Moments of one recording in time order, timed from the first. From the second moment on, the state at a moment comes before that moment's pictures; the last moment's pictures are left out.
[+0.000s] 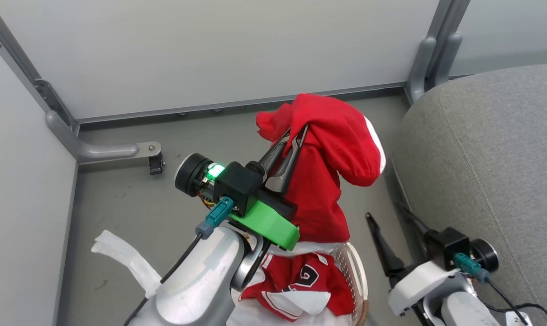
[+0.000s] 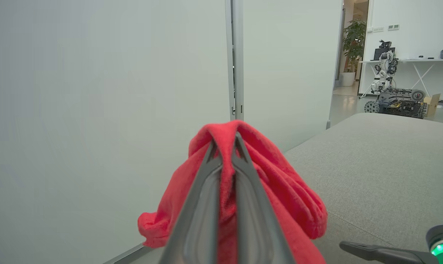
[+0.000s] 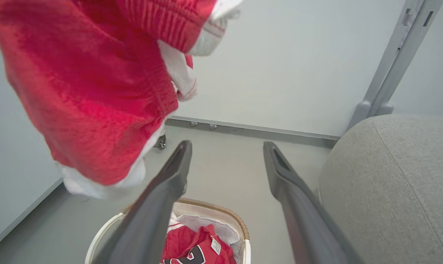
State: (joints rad) left arm -0.52 0.05 -0.68 0.27 -0.34 -0.03 -0.26; right arm -0.15 -0.09 0.20 0.33 0.15 0.13 -0.26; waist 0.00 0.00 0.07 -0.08
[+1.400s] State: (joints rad) left arm -0.48 0.05 -0.75 0.32 -0.38 -0.04 -0.26; right arm -0.27 -0.09 0.26 0.23 0.17 0.13 -0.26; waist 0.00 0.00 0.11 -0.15
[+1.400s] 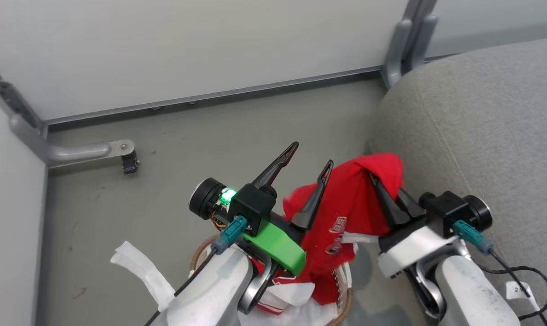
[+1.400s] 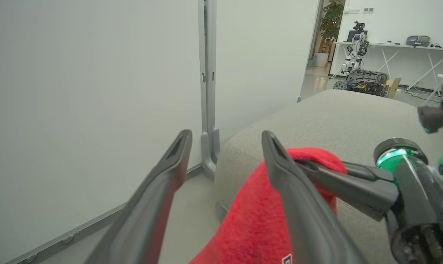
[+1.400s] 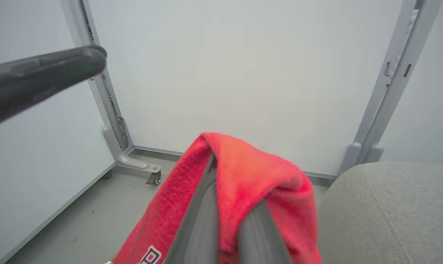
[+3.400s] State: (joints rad) left arm -0.60 0.13 -0.51 0.45 -0.17 -0.13 -0.26; right arm -0.74 -0.28 -0.54 0.67 0.00 0.13 -0.26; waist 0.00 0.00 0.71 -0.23
